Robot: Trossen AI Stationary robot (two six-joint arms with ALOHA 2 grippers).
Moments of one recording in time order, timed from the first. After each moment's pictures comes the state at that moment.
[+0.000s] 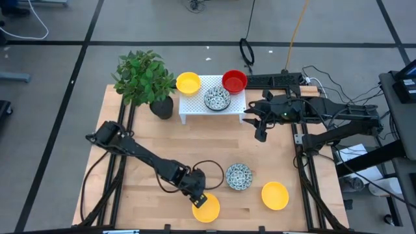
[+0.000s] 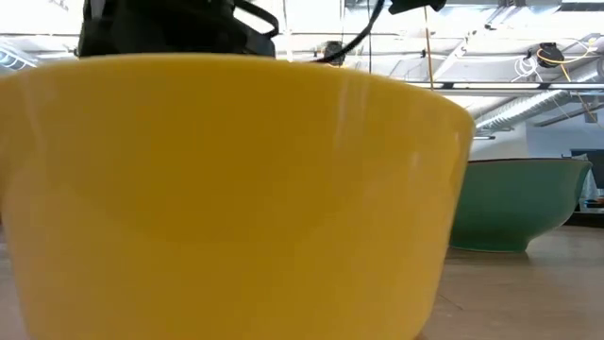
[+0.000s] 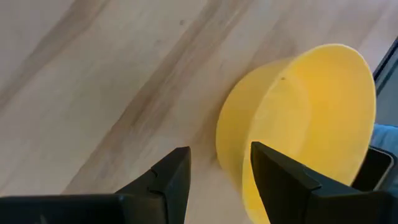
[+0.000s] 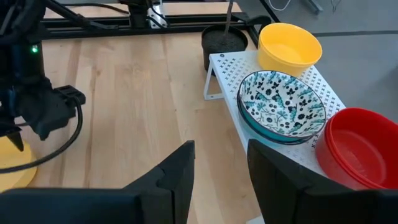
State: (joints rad) left arm -0.45 1.93 1.25 -0.37 0.13 -1.21; right arm 0.01 1.13 1.31 -0.77 0.23 0.07
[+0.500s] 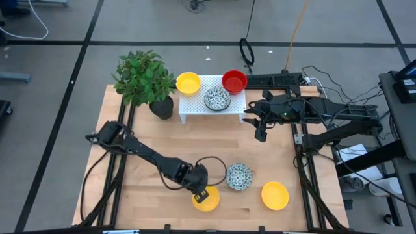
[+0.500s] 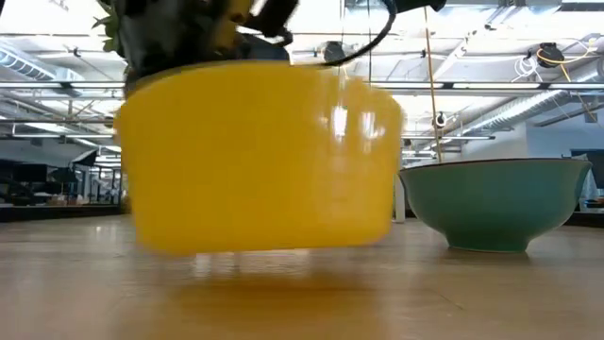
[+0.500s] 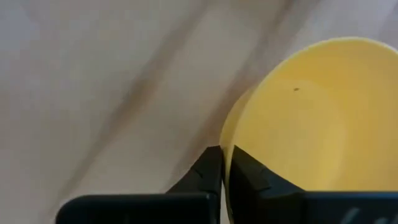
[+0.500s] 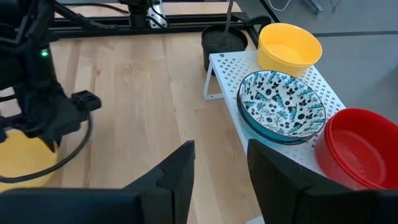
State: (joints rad) left arm -0.41 1.94 1.25 -0.39 0.01 -1.07; right arm 0.00 1.13 1.31 -0.77 0.23 0.06
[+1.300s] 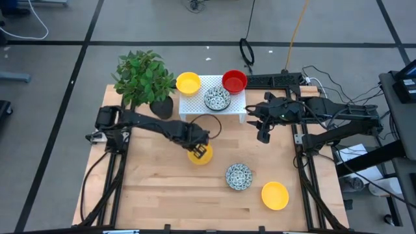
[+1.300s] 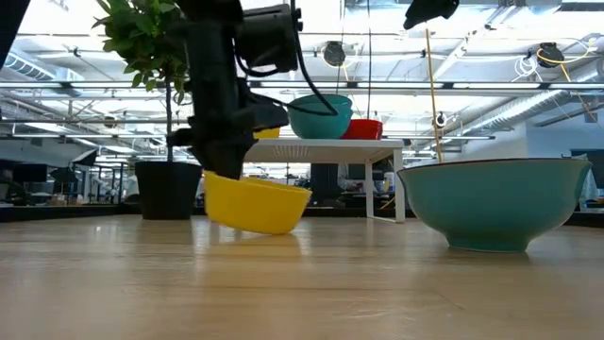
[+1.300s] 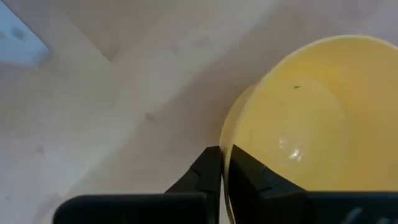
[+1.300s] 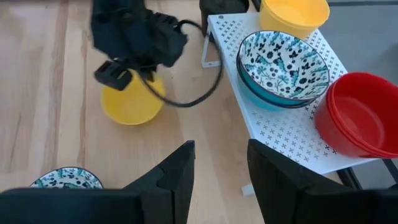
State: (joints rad) left arm -0.01 1.84 1.25 -0.81 -0.13 -0.85; right arm 0.00 1.13 1.31 -0.90 0.23 0.09
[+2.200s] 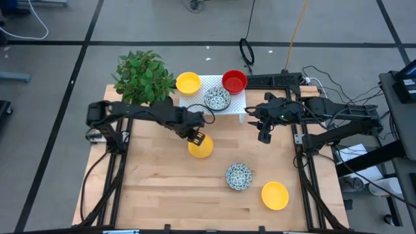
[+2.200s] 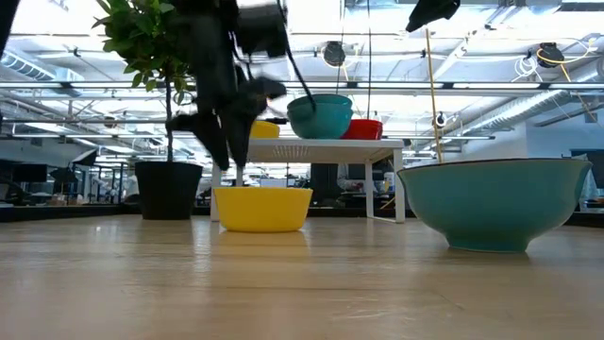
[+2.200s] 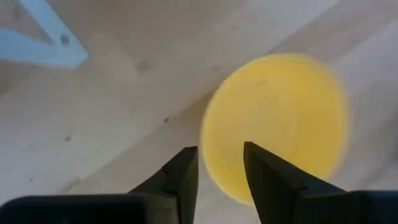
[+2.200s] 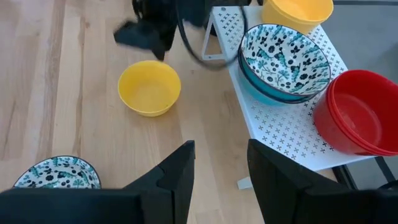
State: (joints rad) left arm 0.13 1.71 1.25 -0.82 0.00 -0.87; right arm 0.00 1.13 1.31 -0.93 0.23 0.06
